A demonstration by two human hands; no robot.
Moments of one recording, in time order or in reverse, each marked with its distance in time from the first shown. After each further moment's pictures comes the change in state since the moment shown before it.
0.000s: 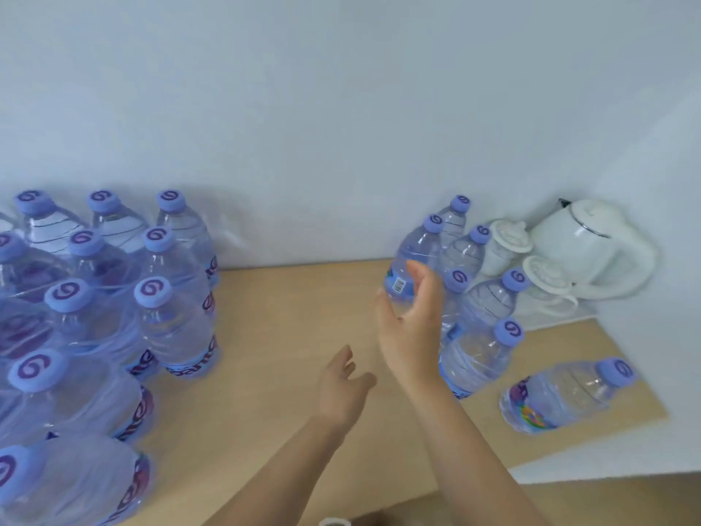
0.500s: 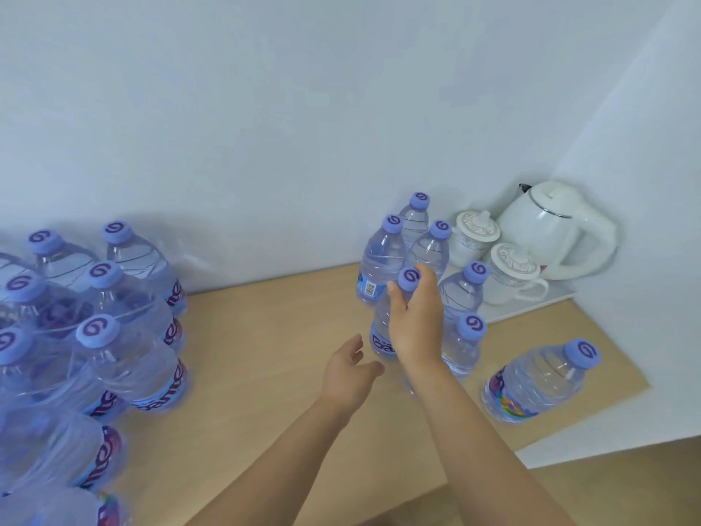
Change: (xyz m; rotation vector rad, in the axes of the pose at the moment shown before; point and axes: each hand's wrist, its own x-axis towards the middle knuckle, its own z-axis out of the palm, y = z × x) left_hand 0.023 0.021 0.038 0.163 -0.141 0.058; right_hand 0.038 0.044 -0.033 -0.194 0.028 0.204
